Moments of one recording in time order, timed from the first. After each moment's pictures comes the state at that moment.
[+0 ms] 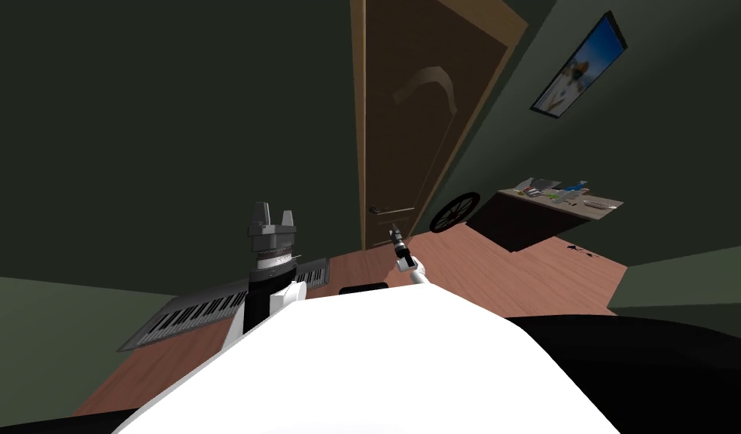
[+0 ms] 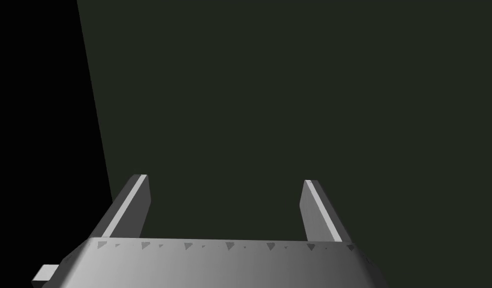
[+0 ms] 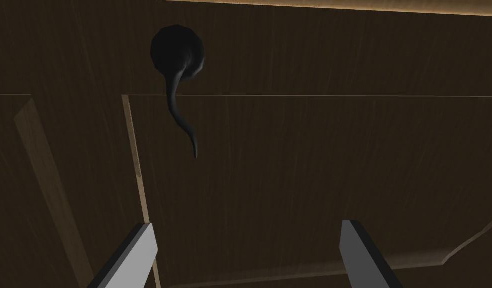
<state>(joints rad) -0.10 -0.18 0.07 -0.99 -0.01 -0.67 -0.09</state>
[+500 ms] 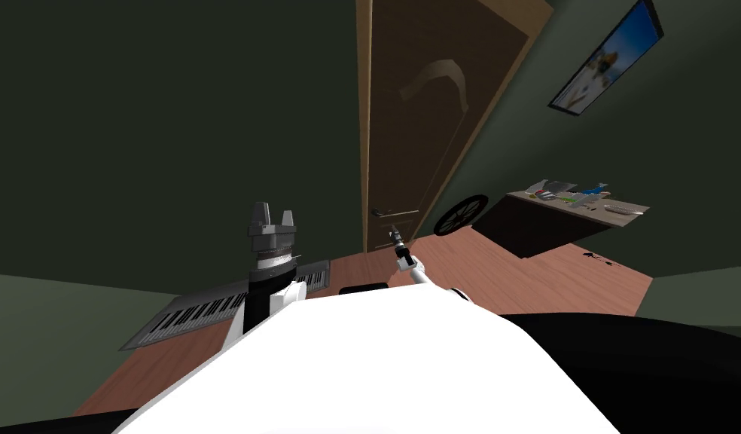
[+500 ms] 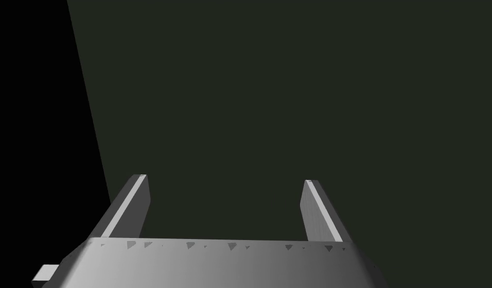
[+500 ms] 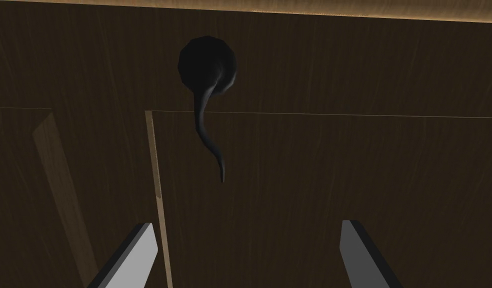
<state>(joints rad) -0.17 -0.20 0.09 -0.85 -0.01 -0.67 -0.11</state>
